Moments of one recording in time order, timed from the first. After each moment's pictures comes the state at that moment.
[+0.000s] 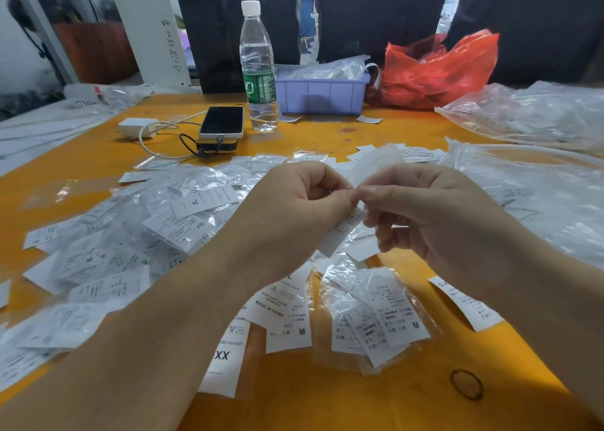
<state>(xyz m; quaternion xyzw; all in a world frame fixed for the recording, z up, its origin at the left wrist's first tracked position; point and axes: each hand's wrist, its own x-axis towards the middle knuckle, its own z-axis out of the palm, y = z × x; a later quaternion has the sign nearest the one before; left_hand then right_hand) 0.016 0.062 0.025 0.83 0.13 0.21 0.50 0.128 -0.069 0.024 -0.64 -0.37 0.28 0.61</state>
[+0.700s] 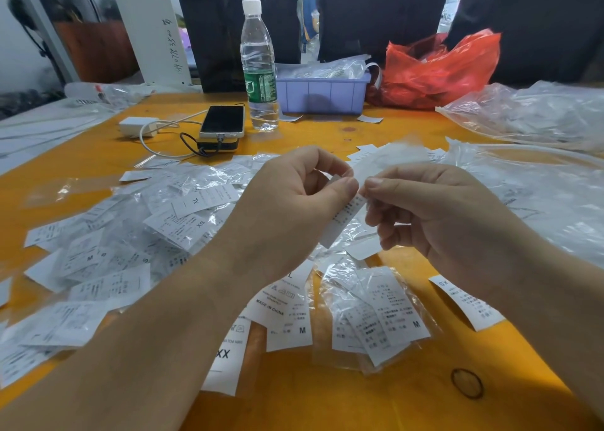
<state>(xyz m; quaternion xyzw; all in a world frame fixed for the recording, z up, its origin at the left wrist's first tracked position) 0.016 0.062 0.023 0.83 0.11 0.28 0.48 0.127 -0.069 0.025 -0.64 -0.37 0.28 0.62</state>
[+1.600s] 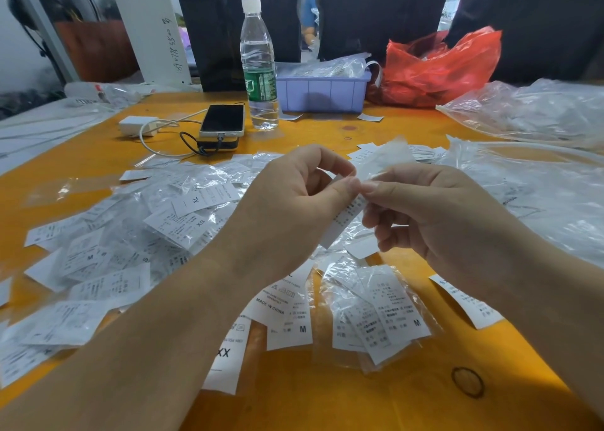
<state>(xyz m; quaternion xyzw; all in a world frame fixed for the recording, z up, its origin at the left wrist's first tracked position) 0.017 0.062 0.022 0.83 0.10 0.27 0.47 0.126 -0.068 0.024 -0.65 -0.37 0.28 0.61</state>
